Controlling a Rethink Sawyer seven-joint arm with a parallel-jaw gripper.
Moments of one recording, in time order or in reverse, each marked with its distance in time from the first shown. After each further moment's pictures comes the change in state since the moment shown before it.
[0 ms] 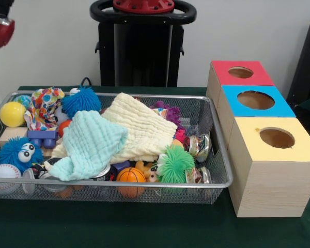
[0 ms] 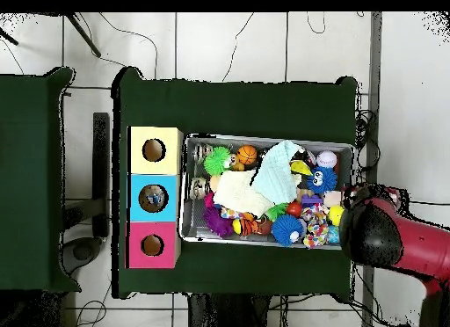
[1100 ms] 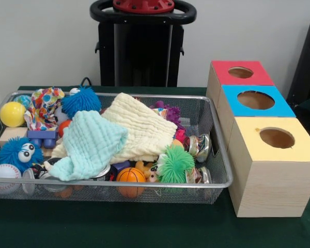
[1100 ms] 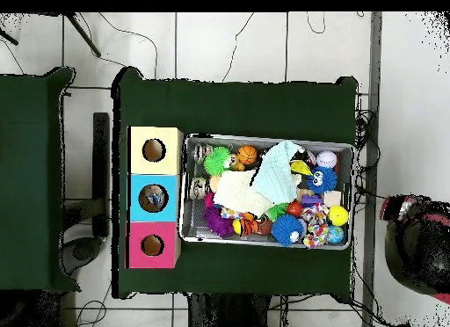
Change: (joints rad) arm -0.131 -0.126 0.017 0.002 0.131 0.080 0.000
